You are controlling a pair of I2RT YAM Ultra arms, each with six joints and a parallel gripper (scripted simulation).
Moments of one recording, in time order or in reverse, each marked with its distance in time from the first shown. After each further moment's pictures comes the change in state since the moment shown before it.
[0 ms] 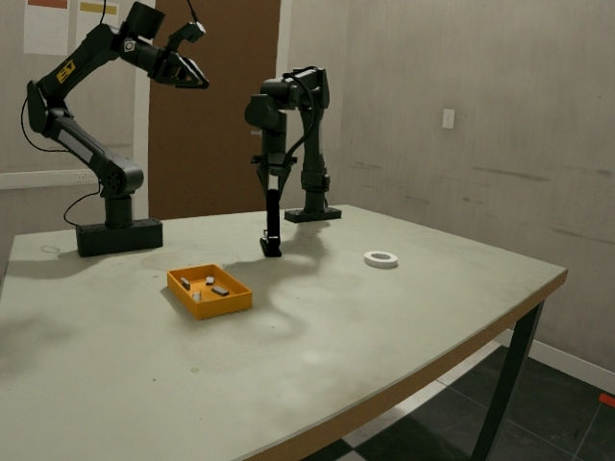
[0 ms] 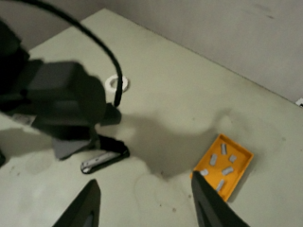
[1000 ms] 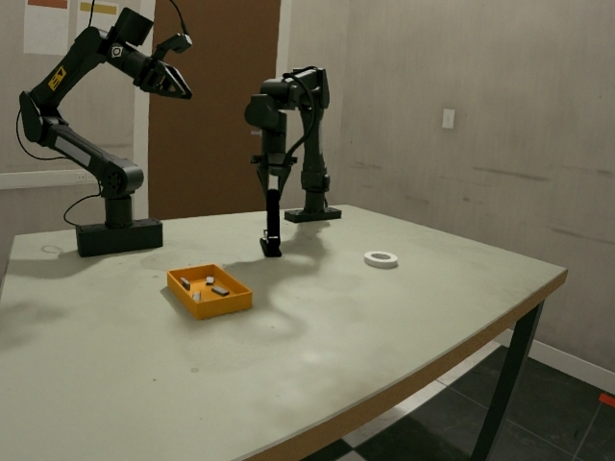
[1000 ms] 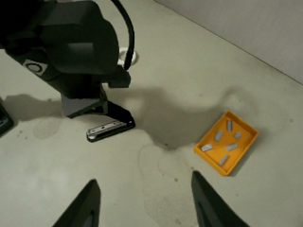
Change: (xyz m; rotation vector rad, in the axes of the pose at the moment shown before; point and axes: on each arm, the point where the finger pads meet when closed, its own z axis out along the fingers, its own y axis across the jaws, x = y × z) left arm 0.000 0.000 0.000 0.000 0.000 0.000; right arm 0.035 0.010 -0.026 -0.051 0.076 -0.033
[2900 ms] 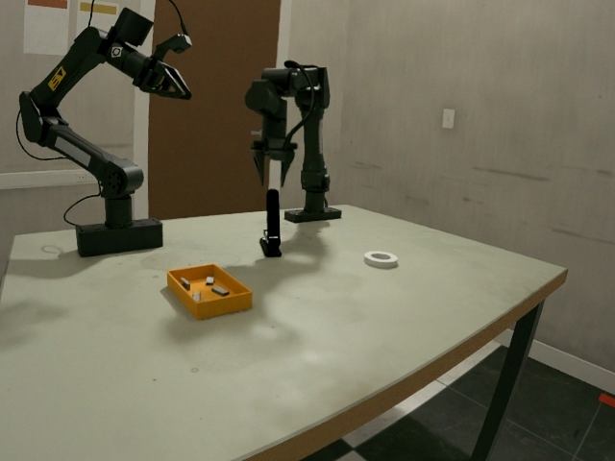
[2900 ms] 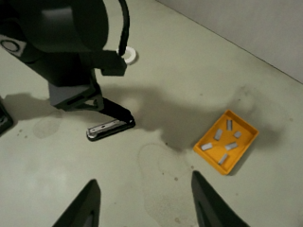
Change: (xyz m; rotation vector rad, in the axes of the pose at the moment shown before) left arm -0.004 -0.002 -0.034 0.011 -0.014 0.003; right arm 0.001 0.000 -0.001 -0.001 0.003 -0.001
